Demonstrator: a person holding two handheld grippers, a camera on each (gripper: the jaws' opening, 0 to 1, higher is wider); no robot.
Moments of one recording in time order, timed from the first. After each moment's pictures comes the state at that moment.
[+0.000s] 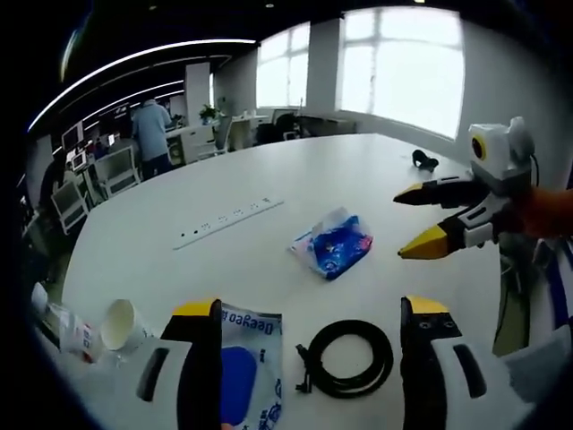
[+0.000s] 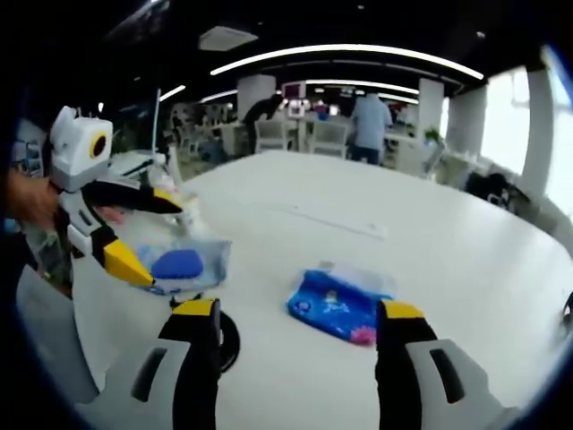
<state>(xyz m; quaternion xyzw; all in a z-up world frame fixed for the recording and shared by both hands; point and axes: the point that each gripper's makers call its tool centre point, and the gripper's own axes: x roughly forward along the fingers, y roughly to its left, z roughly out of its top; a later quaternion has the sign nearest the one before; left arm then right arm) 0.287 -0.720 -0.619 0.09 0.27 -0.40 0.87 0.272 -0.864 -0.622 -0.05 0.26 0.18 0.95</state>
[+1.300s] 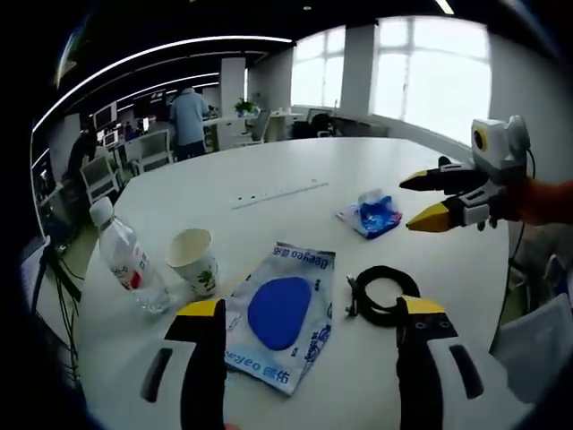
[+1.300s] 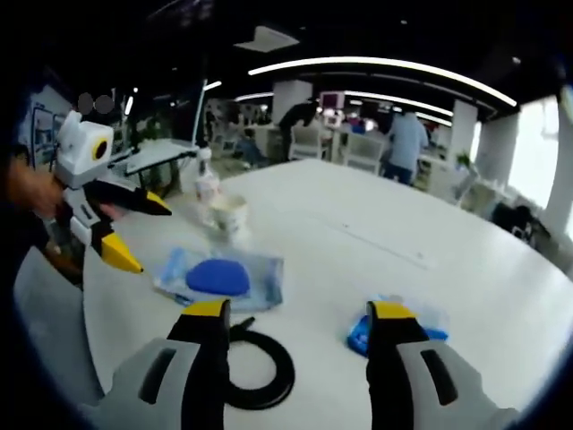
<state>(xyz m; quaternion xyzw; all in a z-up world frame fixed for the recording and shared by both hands) 0.262 -0.599 -0.631 0.07 0.28 -0.33 0.90 0.278 -0.776 -0.620 -0.10 0.24 0.26 0.93</state>
